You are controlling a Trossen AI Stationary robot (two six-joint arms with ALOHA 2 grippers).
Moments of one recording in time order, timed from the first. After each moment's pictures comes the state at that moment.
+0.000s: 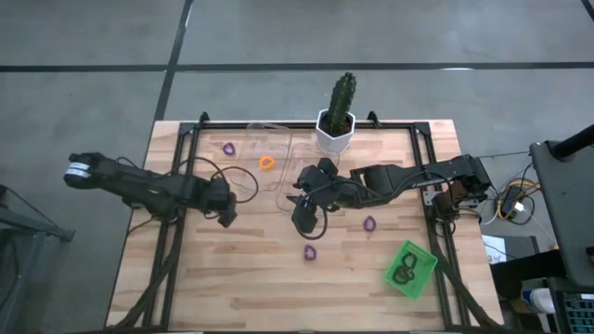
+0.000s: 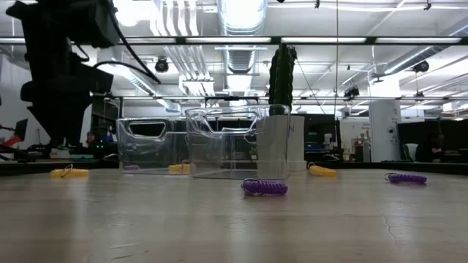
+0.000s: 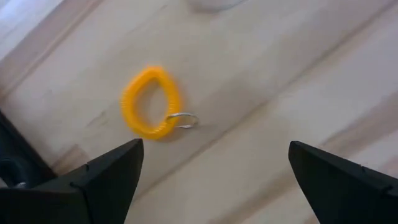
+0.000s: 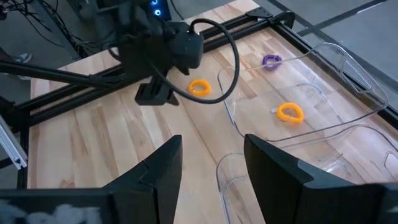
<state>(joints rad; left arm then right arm) -0.10 1.08 0.65 -0.99 -0.22 -0.99 0.20 1.74 1.78 -0.70 0.42 0.52</state>
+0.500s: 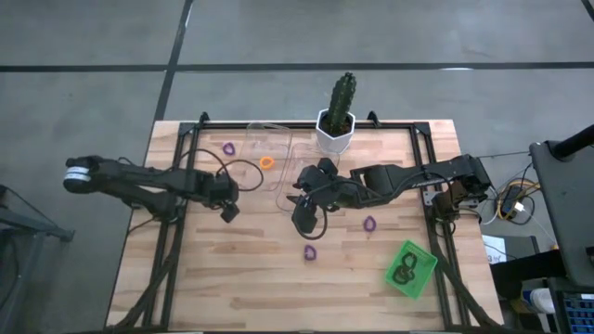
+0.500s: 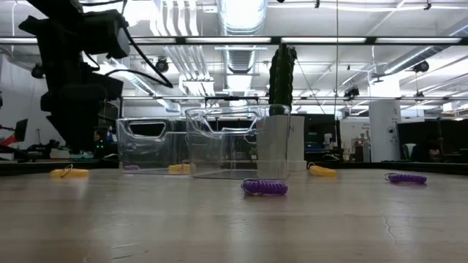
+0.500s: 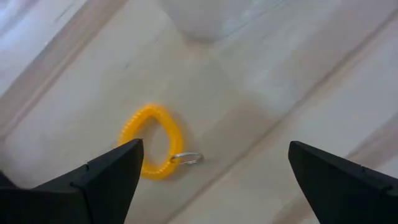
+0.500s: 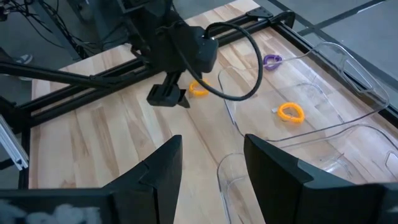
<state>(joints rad) 0.04 1.08 0.61 -0.86 -0.20 -0.75 0.20 1.74 1.78 -0.70 0.42 0.52</state>
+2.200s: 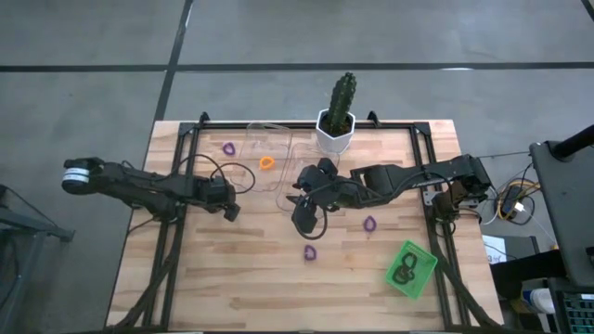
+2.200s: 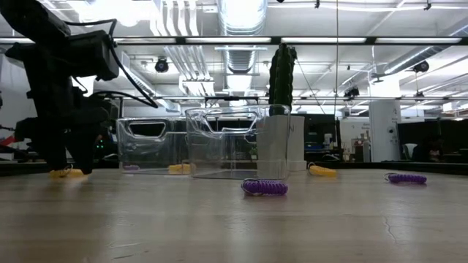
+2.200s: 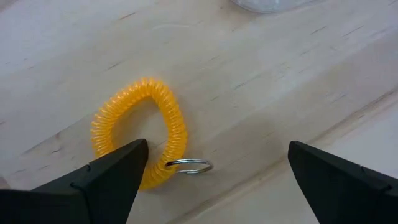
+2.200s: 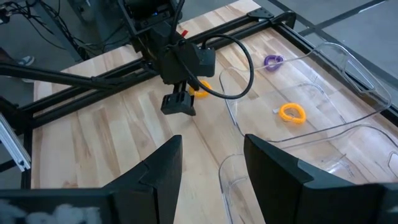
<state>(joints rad) 0.05 1.08 0.41 -0.64 -0.17 -0.99 0.20 1.74 1.78 -0.69 0.42 0.52</state>
